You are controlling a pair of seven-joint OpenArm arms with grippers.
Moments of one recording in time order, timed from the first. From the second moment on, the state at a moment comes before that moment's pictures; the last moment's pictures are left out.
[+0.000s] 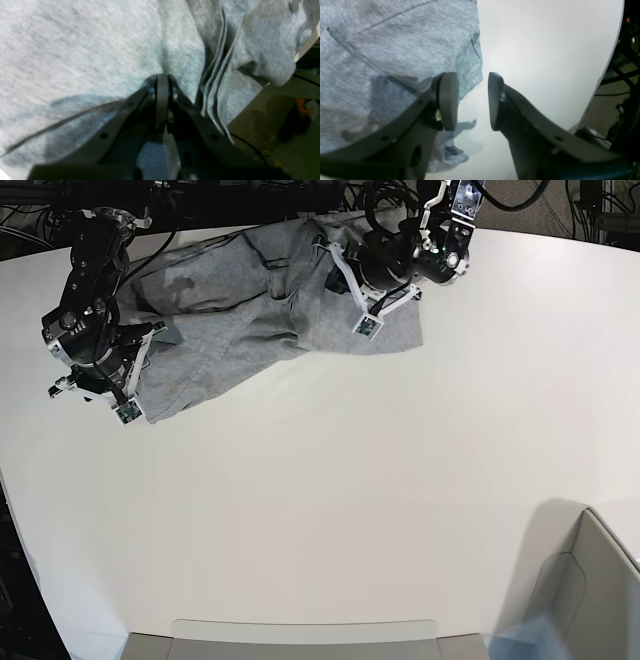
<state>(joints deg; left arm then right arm) 19.0 -6.0 13.5 104.8 -22.5 -8.8 60.9 -2.6 8.9 17.4 113.3 -0.4 44.0 -76.4</state>
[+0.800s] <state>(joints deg) -1.7 -13.9 -2.0 86.4 -22.0 -8.5 60.5 -4.4 9.0 22.1 113.2 -0.4 44.0 -76.4</state>
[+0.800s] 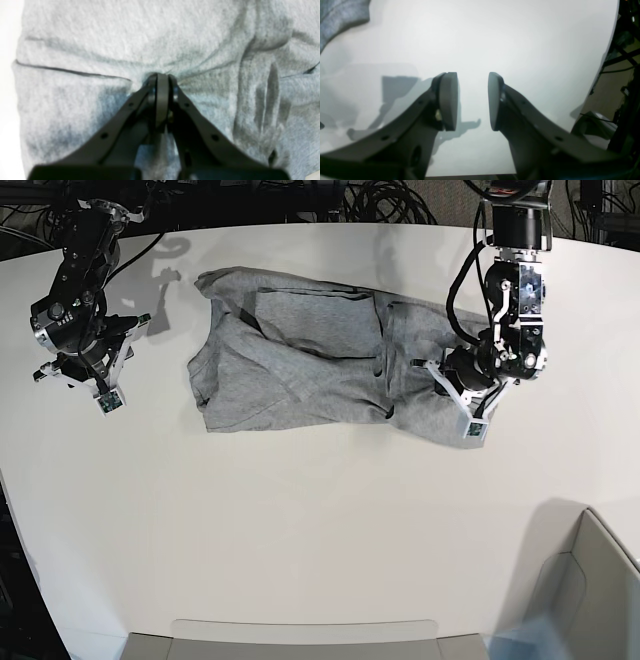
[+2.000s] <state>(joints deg) 4.2 -13.4 -3.1 99.7 -21.5 -8.3 64.3 -8.1 10.1 27.6 82.1 54.3 44.1 -73.6</state>
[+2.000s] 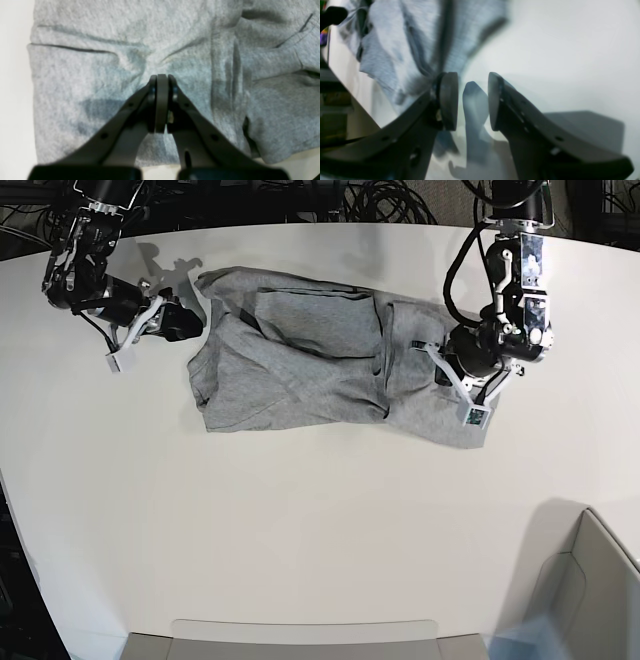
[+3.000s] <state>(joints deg) 6.2 -13.6 -0.4 99.7 -21.4 -8.4 64.1 -9.6 0.7 27.9 92.1 48.1 43.5 -70.6</state>
